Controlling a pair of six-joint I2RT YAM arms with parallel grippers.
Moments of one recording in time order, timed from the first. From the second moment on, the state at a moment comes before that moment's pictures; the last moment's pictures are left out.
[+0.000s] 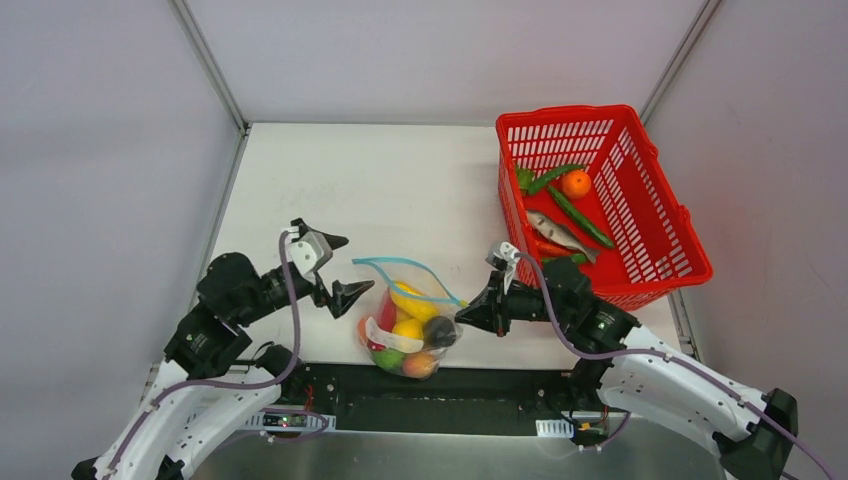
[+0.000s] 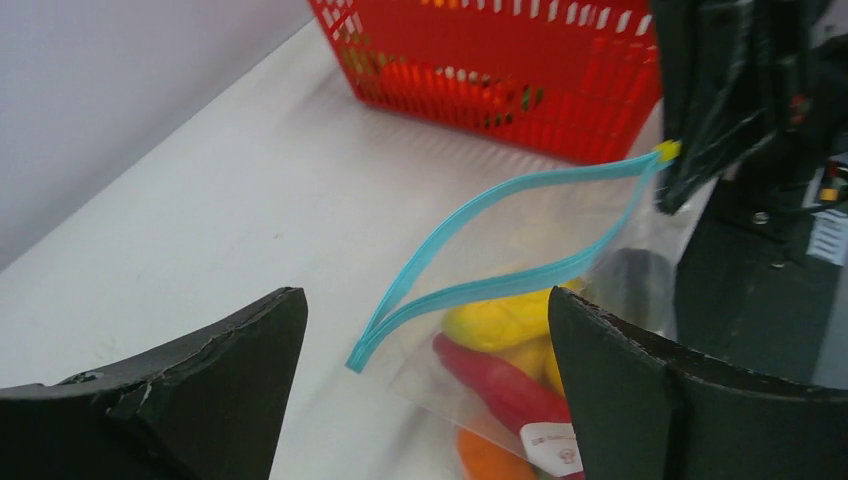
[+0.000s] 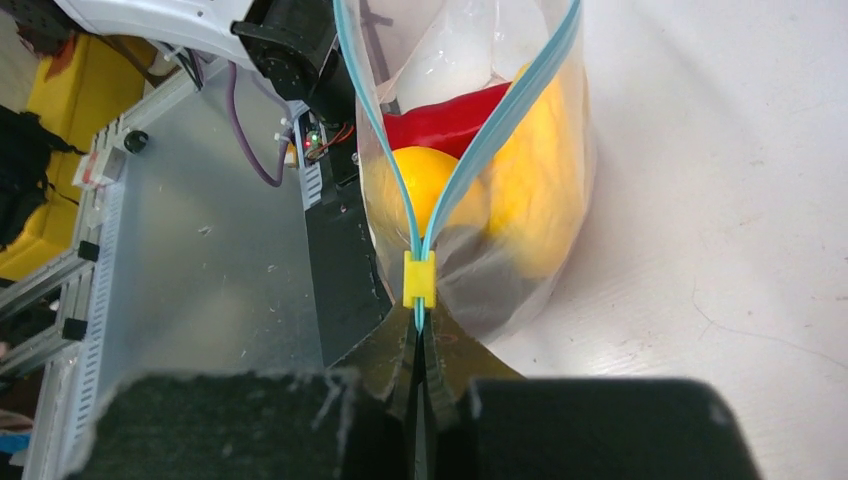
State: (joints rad) left arm -0.60 0.43 0.77 -0.46 0.29 0.14; right arm 0.90 0.67 0.49 -0.09 -0.52 0.33
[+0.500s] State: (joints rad) left arm -0.66 0.72 1.01 -0.46 0.63 0.13; right arm 0.91 0.85 0.80 -0.34 -0.56 0.09
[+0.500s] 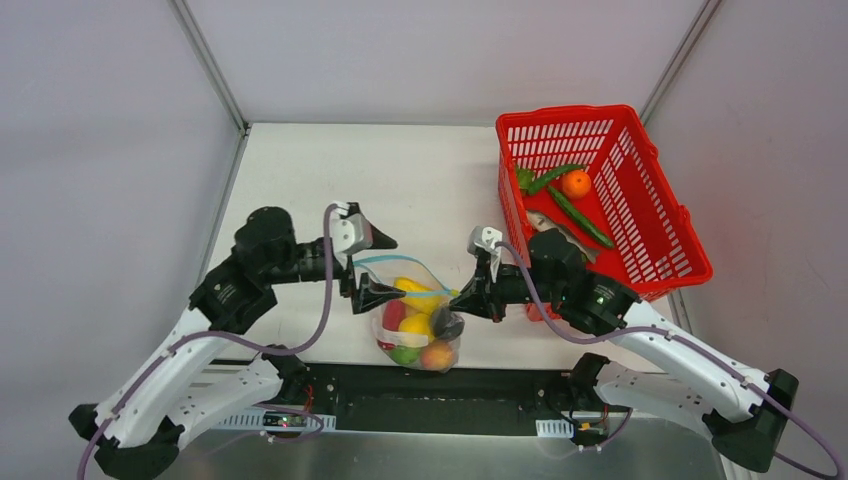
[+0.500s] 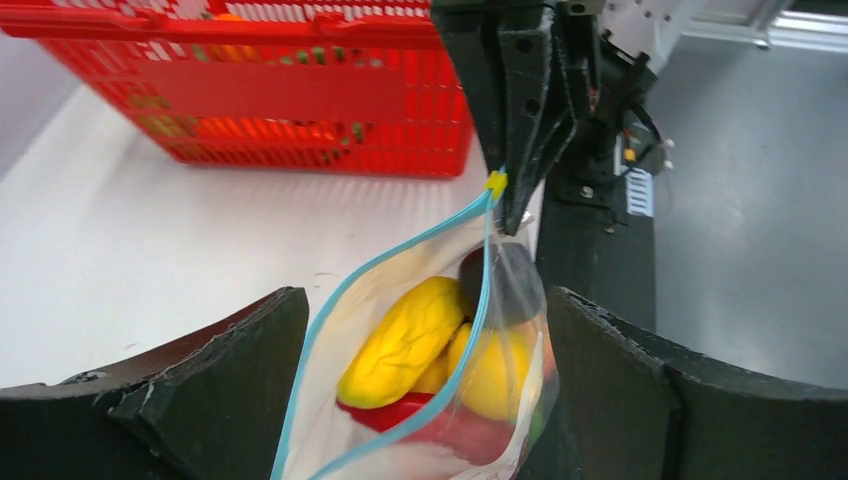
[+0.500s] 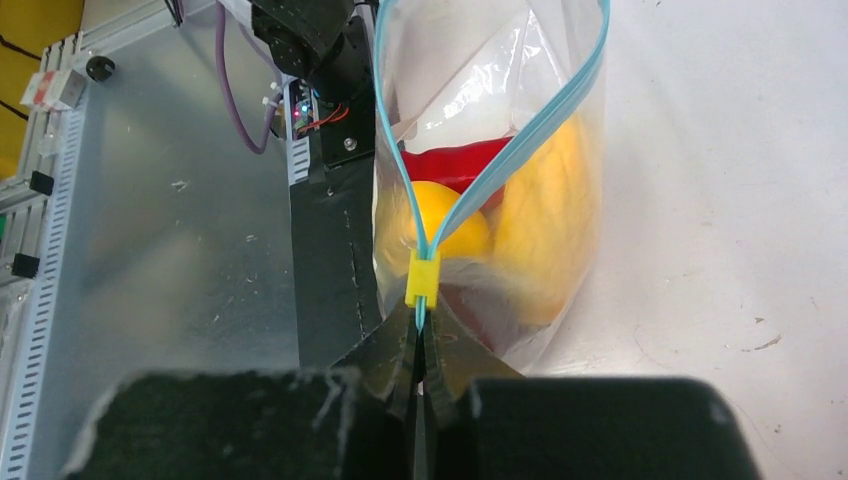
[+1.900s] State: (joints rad) left arm -0.96 1.08 1.06 -0.29 0.61 0.15; right arm 0.91 0.83 0.80 -0.33 -0.58 0.04
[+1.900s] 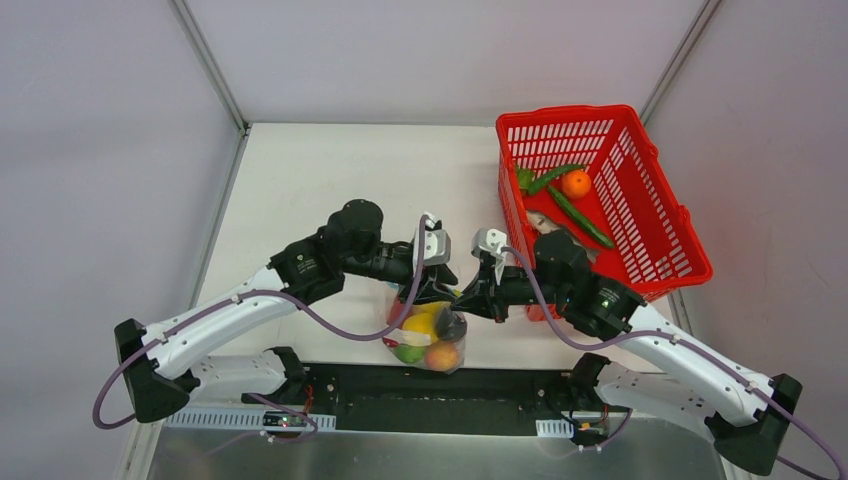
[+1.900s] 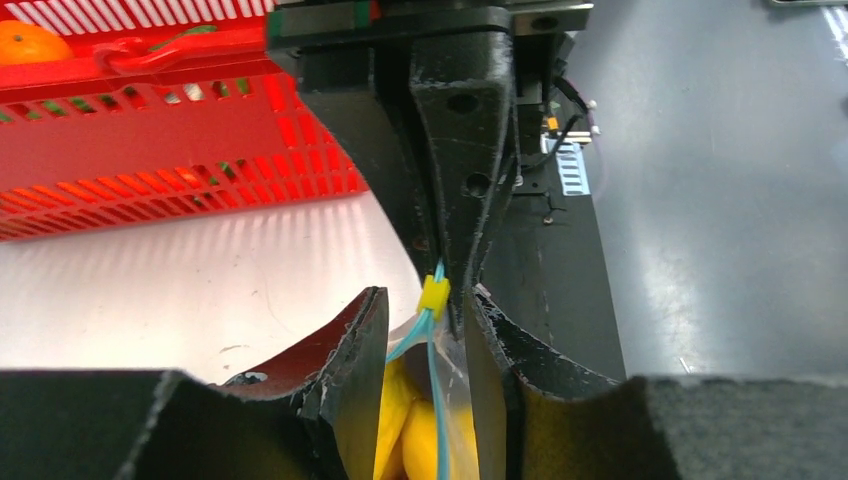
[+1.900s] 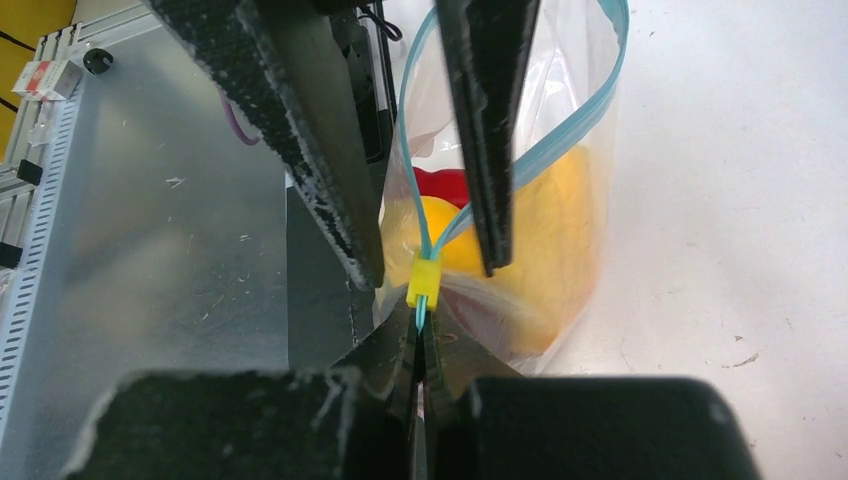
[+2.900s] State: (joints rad) left arm -0.96 1.10 1.08 -0.39 0.62 0.24; right arm 0.92 0.82 0.77 -0.28 -0.54 0.04
